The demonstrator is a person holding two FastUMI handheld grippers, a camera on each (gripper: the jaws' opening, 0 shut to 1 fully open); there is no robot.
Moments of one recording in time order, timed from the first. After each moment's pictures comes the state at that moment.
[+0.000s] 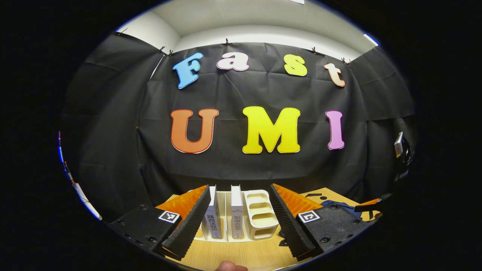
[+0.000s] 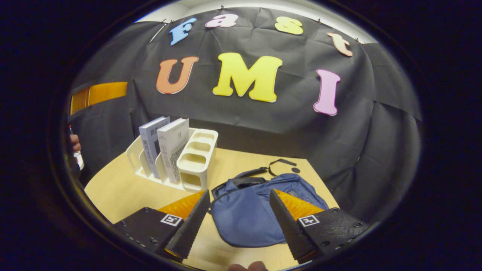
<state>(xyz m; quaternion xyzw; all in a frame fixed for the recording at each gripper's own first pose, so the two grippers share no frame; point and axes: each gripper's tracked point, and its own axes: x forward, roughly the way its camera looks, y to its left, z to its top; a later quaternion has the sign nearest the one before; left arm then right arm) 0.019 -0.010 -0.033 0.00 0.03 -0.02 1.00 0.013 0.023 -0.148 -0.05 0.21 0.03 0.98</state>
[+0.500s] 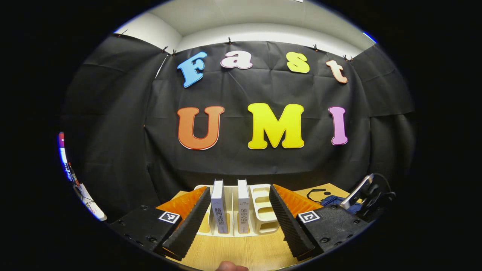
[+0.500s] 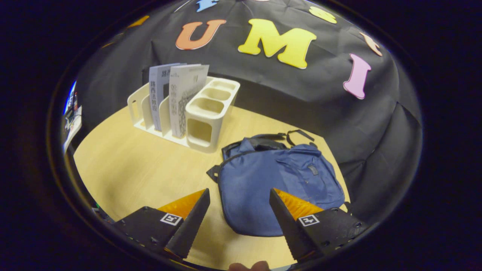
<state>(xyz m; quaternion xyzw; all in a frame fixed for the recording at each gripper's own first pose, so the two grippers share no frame) -0.008 0.003 -0.042 0.01 0.04 0.00 1.00 0.018 0.050 -0.269 -0.12 0.34 0.06 0.93</state>
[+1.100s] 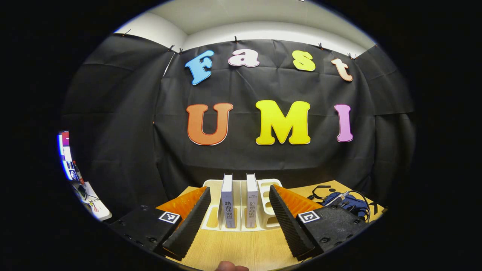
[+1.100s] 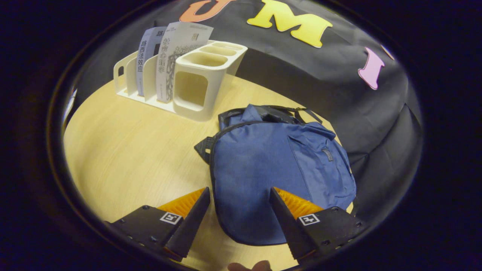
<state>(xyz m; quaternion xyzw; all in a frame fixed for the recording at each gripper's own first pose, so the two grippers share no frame) -0.025 0.022 -0.051 0.01 0.06 0.03 1.00 0.048 0.040 -0.337 -0.16 0.39 0.04 0.90</state>
